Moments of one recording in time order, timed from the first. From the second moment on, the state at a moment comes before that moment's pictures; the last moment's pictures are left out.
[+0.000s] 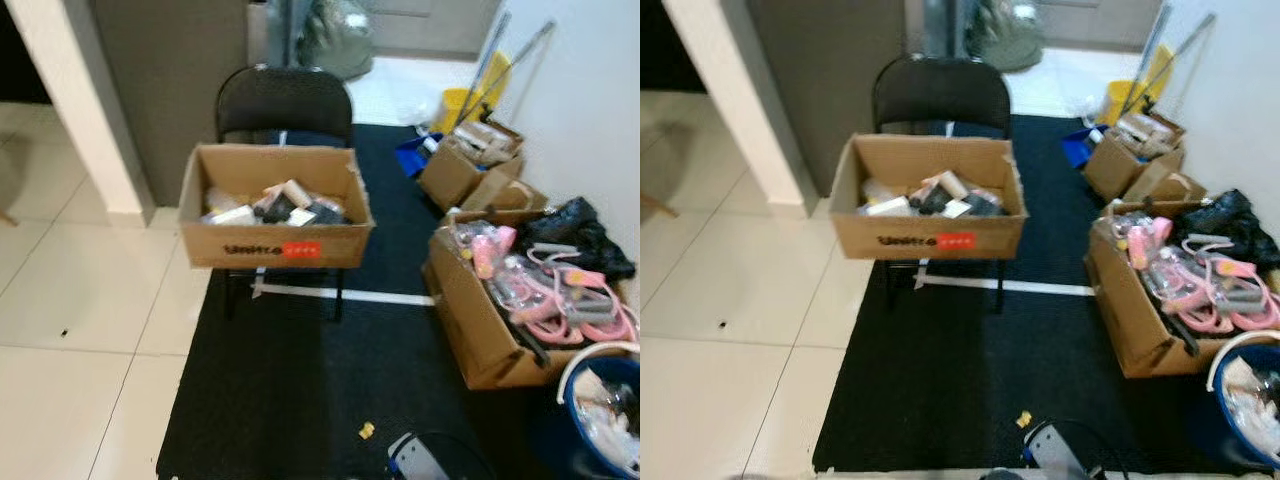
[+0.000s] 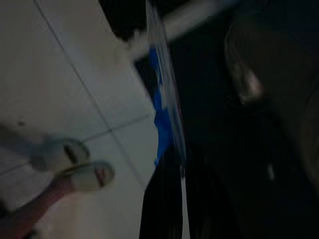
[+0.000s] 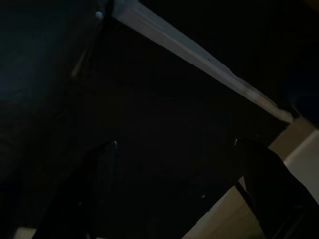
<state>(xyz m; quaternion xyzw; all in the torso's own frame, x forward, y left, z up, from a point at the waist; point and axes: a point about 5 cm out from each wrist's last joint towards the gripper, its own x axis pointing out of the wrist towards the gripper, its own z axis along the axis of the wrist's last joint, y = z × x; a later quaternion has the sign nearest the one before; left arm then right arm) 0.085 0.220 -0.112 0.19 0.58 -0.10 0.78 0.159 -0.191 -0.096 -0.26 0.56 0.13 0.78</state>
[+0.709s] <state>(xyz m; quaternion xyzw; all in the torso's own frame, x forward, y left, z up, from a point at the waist) 0.140 0.277 -0.080 0.11 0.49 0.14 0.86 0.167 -0.187 -0.094 -0.26 0.54 0.12 0.79</state>
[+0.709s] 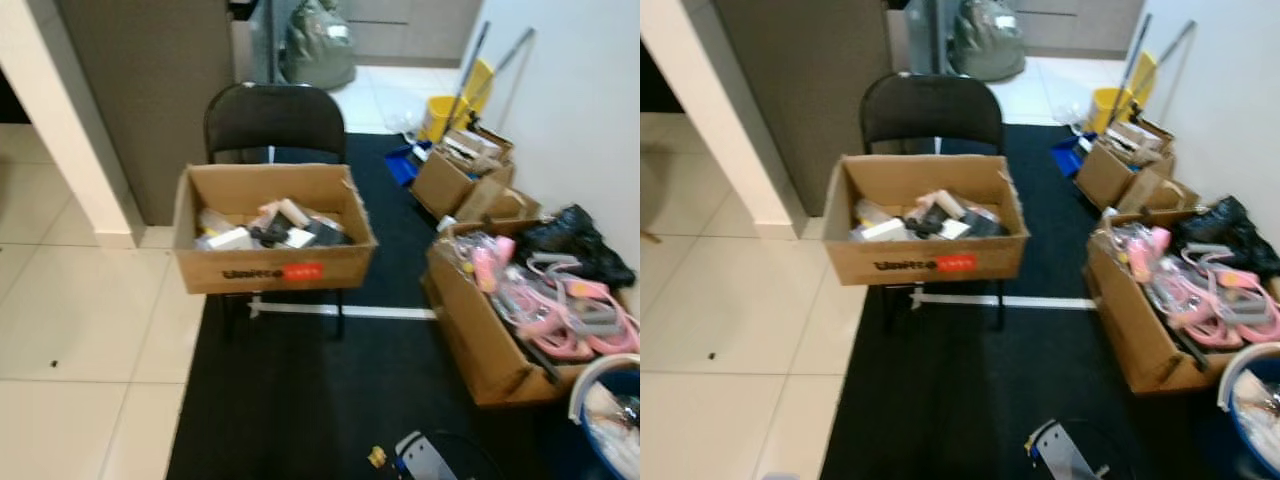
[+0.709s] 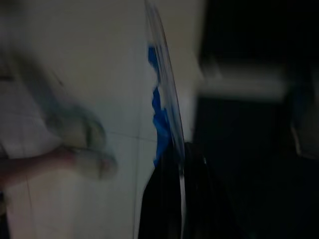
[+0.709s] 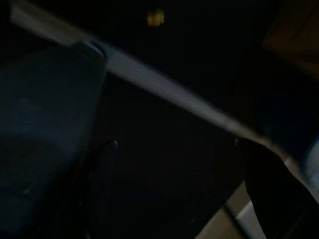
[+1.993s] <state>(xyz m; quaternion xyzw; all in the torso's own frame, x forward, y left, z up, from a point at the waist) 0.324 0.229 0.049 0.13 0.22 -0.07 0.96 0.167 -0.191 -0.093 -0.26 0.54 0.12 0.79</state>
